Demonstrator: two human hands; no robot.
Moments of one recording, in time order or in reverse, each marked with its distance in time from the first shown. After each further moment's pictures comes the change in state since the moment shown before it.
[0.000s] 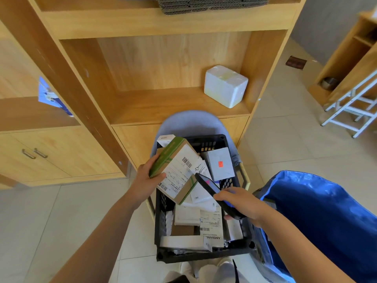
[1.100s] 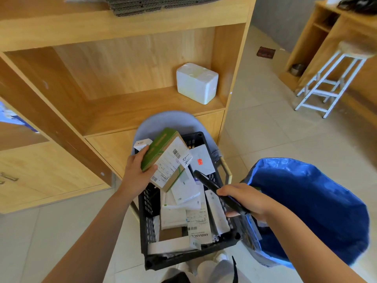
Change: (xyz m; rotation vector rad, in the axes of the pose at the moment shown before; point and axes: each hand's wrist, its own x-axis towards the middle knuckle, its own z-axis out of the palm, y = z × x) left_hand 0.032 0.035 0.035 0.302 0.079 0.128; right_hand -0.044 0.011 -0.042 0.192 0.073 0.031
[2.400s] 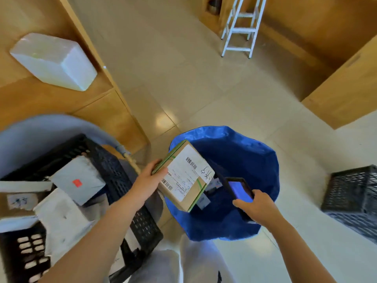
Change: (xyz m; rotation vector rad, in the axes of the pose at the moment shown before) left_hand 0.015 0.151 0.368 -0.147 -0.604 -0.263; right_hand -0.050 0.241 -0.278 -0.188 0.689 0.467
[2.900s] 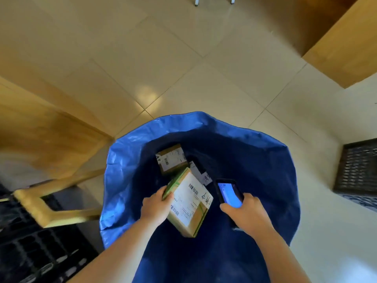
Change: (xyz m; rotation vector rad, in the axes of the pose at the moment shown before) left_hand 0.204 -0.136 0.191 0.581 -0.136 -0.260; right_hand 0.218 0.064 0.062 0.125 -0.077 0.207
